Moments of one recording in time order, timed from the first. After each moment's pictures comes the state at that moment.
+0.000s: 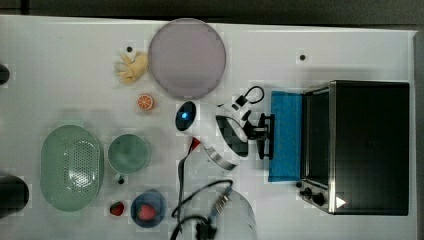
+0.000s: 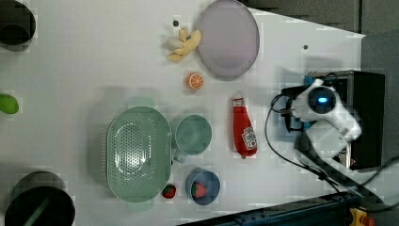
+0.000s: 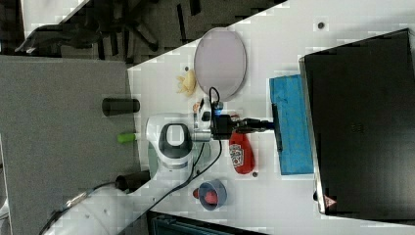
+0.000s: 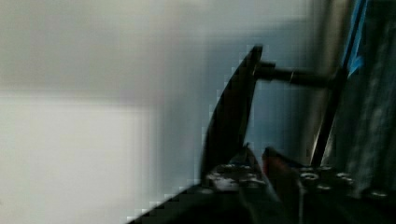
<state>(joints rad) 0.11 0.47 -0.14 -2.22 -0.89 0.75 -0.15</state>
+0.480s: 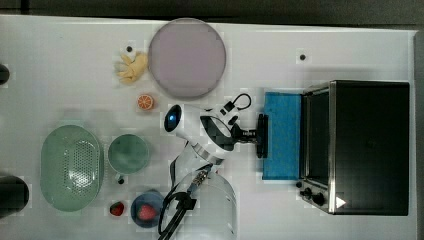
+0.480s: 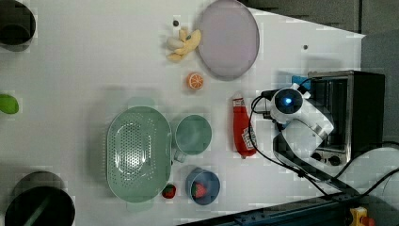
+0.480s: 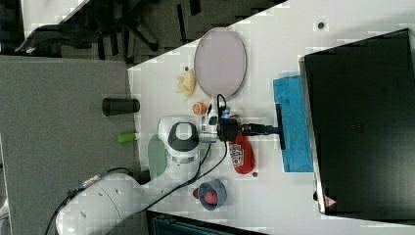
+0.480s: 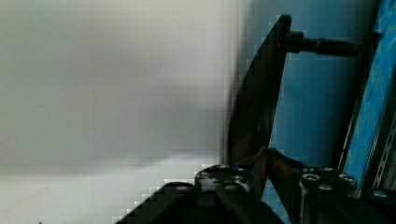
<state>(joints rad) 0.17 0.58 -0.14 -2.18 -0.91 0.72 0.01</state>
